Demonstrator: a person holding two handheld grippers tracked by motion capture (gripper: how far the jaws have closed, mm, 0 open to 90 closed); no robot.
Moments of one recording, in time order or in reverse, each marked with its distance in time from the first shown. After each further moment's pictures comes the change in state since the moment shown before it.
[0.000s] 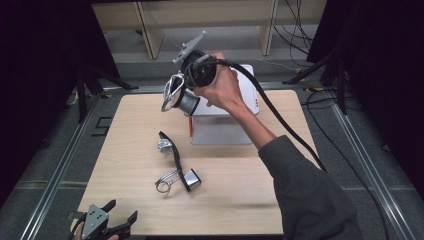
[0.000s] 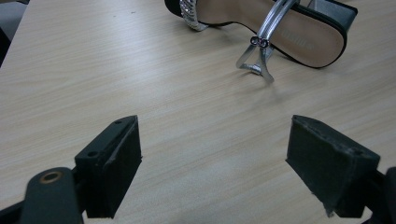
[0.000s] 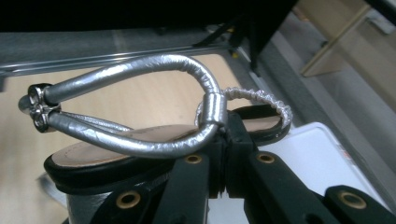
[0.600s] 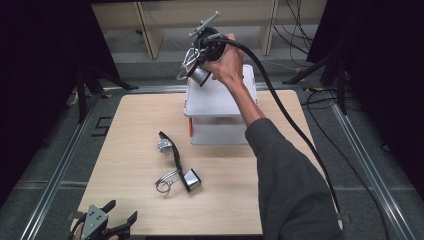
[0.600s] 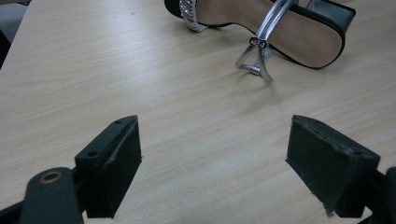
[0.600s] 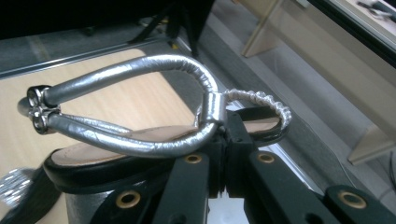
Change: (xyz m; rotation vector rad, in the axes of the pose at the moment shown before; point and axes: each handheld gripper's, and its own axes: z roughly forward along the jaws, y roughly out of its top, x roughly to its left) left arm -0.002 0.000 0.000 -0.023 -0.005 -0.021; right arm -0.081 -0.005 0.029 0.031 -0.217 0.120
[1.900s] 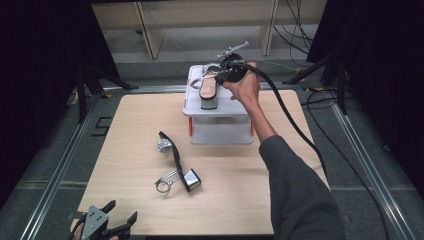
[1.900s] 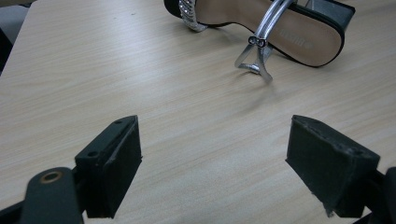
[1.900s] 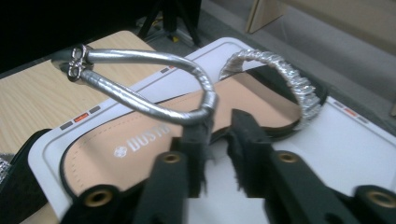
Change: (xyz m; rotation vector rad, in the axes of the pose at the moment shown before) left arm -0.001 -0.001 -0.001 -0.002 0.003 0.014; right arm -0.022 -0.093 0.029 0.012 0.048 0.232
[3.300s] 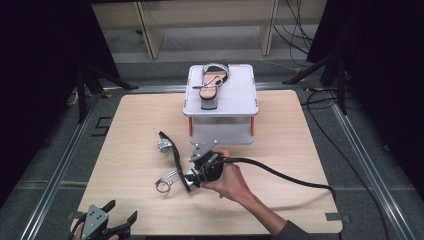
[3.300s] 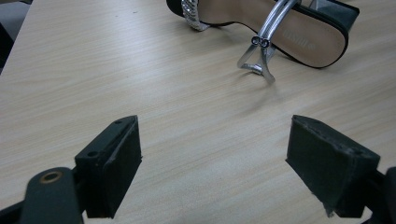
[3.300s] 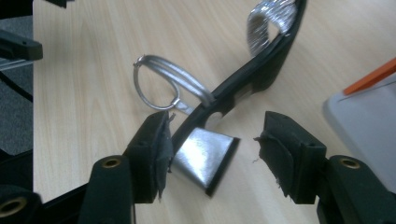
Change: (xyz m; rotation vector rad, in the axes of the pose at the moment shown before) left arm 0.000 0.001 0.002 0.005 0.004 -0.020; right arm 0.195 -0.153 -0.010 0.088 0.345 -0.226
